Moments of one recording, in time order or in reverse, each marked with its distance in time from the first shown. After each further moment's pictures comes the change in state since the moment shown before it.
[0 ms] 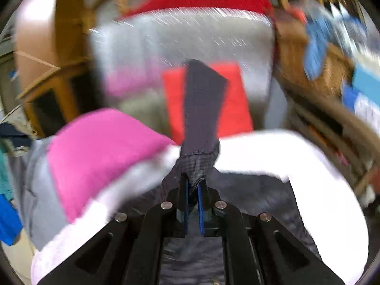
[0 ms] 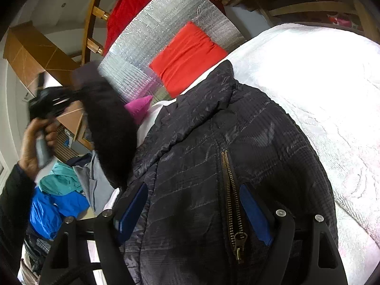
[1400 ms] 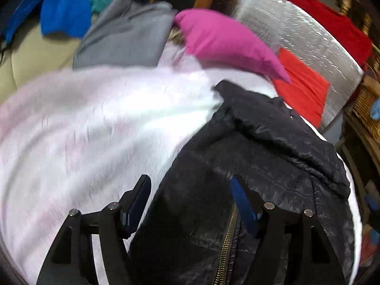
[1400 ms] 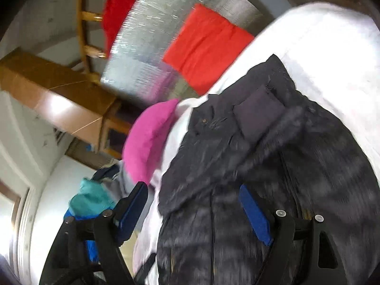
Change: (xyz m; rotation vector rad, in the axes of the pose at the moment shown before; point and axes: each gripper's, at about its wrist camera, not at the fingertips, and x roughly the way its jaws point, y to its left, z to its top) left arm -0.051 0.179 -0.346 -0.715 0.069 0.129; right arm 0.117 0.052 0.110 0.183 0.177 0.107
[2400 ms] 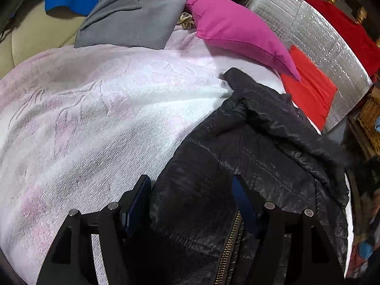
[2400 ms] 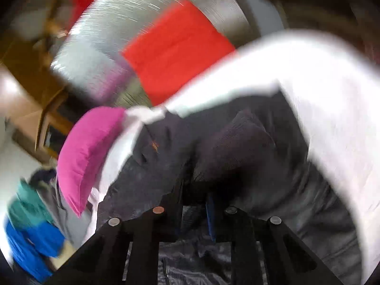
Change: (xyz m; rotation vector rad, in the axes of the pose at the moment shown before) left arm 0.020 0.001 0.000 -0.044 0.048 0.015; right arm 0.058 0.059 0.062 -0.302 -0.129 -0.378
